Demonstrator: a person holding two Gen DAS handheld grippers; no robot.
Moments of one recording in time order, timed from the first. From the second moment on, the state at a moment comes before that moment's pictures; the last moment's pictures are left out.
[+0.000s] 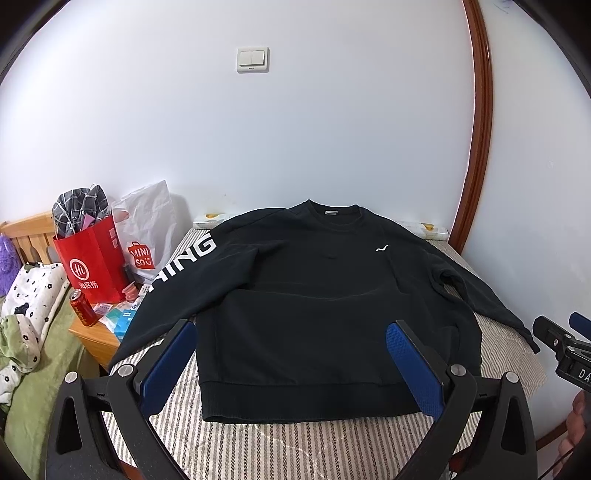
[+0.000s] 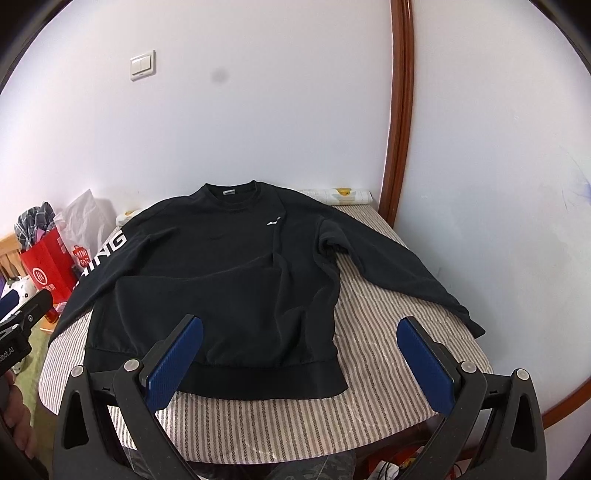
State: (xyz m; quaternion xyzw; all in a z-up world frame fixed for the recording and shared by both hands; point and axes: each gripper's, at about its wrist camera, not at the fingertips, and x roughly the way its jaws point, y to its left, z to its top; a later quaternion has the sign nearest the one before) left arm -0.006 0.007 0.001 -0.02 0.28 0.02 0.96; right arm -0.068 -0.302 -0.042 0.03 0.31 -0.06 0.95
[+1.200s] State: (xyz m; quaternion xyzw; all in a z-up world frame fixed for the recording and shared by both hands) left arm -0.011 0.009 0.003 -0.02 0.28 0.02 0.96; right arm -0.068 -0.306 -0.051 0.05 0.32 -0.05 0.95
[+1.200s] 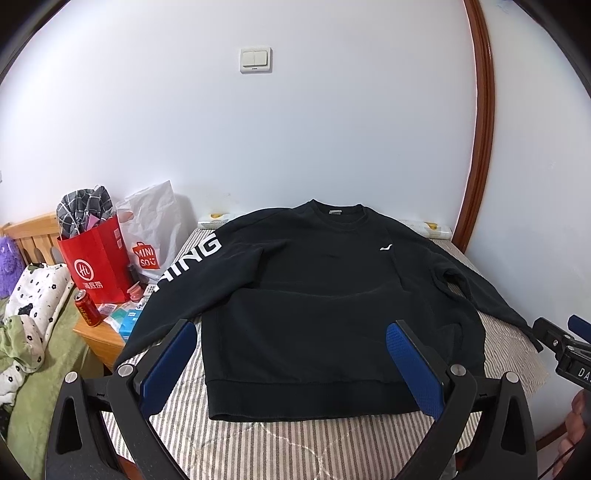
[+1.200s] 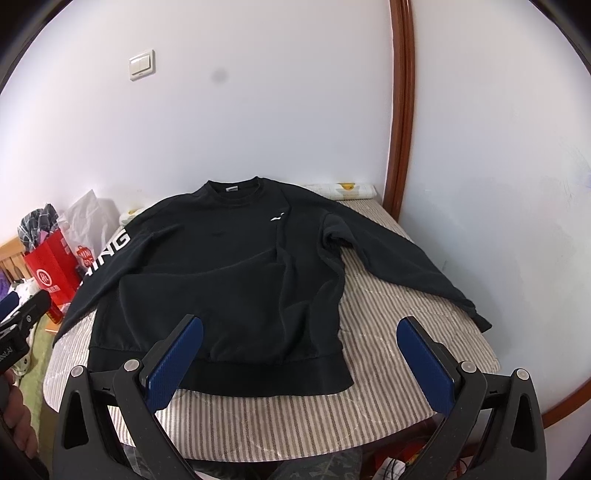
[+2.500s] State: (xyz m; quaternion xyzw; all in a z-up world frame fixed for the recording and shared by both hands) left arm 0.059 0.081 -0.074 -0.14 0.37 0.04 0.92; right arm 0.001 -0.288 -0.091 0.02 0.35 -0.05 0.94
